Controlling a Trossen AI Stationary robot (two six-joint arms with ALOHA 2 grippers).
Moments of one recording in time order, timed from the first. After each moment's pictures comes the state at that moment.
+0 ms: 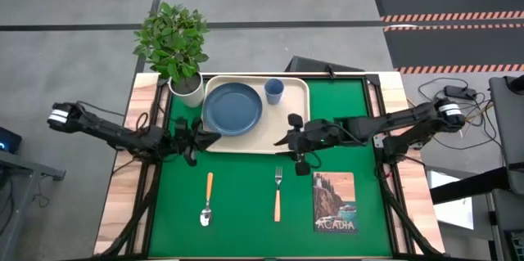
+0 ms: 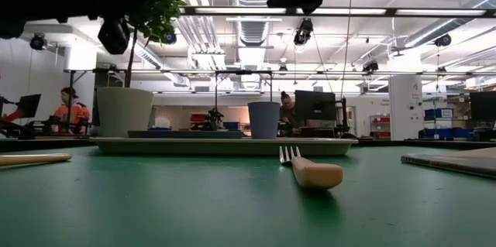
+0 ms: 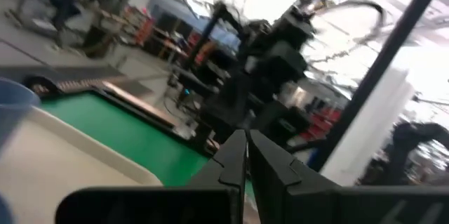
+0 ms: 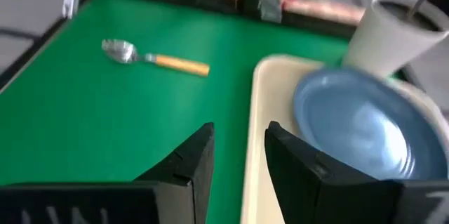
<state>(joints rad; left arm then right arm) -0.23 0.81 0.15 0.91 -0.34 -0.46 0.10 1.40 1.00 -0.08 0.03 -0.14</state>
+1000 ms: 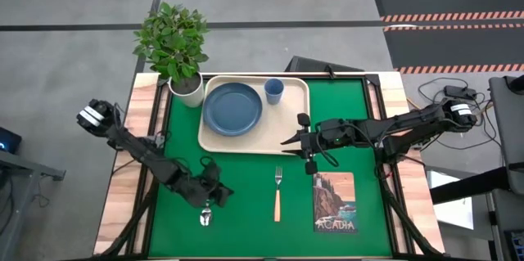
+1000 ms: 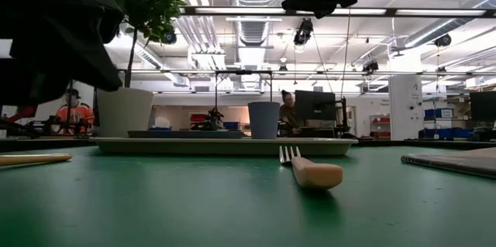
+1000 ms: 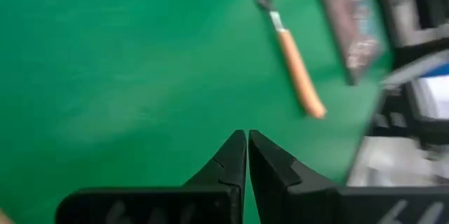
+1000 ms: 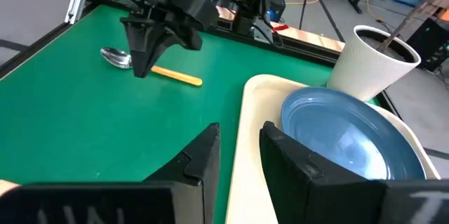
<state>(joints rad) -0.63 1.40 0.65 -0.04 -0.44 -1.55 0.10 1.29 0.81 0.12 0.03 -0.23</state>
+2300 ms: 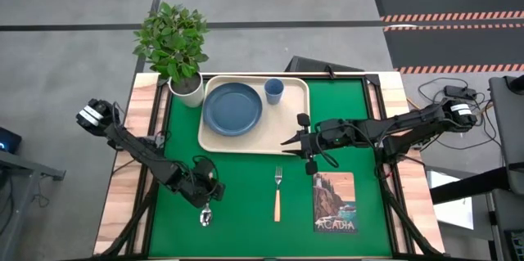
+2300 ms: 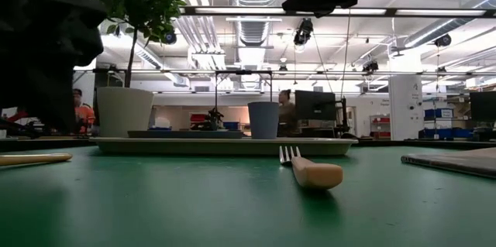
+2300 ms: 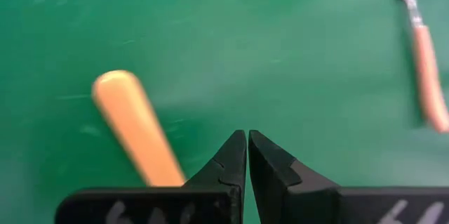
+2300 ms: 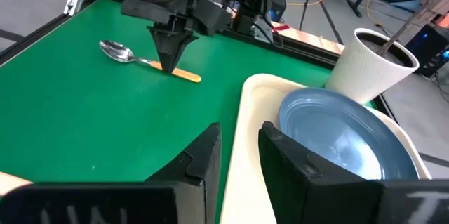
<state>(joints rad) -0.63 1.39 0.66 -0.39 -0.37 -1.74 0.10 1.29 0.80 0.11 0.03 -0.27</state>
